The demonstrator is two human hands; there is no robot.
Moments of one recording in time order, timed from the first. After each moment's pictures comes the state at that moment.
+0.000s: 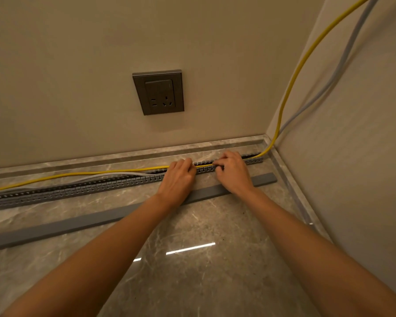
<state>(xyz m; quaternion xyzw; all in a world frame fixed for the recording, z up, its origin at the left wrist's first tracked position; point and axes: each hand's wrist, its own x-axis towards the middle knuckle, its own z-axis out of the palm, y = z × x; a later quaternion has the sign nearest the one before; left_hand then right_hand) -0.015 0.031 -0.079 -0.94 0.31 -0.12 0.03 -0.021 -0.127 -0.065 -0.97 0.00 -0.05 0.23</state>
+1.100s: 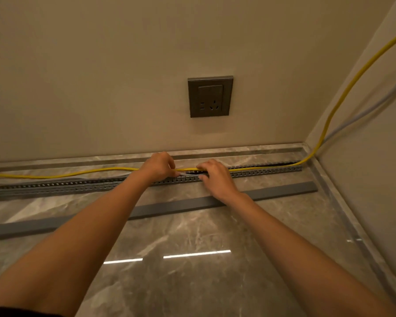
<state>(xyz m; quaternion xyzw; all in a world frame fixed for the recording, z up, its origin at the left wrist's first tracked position) 0.026 0.150 -0.041 -0.97 0.00 0.18 -0.19 -0.015 -0.013 -0.061 -0.96 -0.10 0.04 0.27</state>
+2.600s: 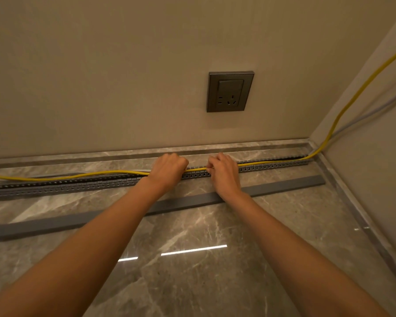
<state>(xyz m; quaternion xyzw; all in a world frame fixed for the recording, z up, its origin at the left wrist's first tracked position) -0.006 0.164 -0.037 -0.97 0.20 0.04 0.09 -0.022 0.020 -0.072 -0.97 -0.04 -0.07 0.22</state>
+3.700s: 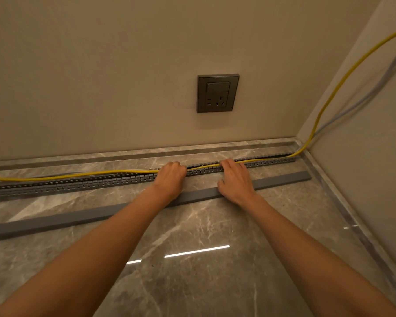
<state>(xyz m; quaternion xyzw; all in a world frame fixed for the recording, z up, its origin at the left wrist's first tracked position) -0.026 0.144 -0.056 -0.98 0.17 0.04 0.08 -0.052 -0.021 -0.062 -0.99 -0.02 0.02 0.13</state>
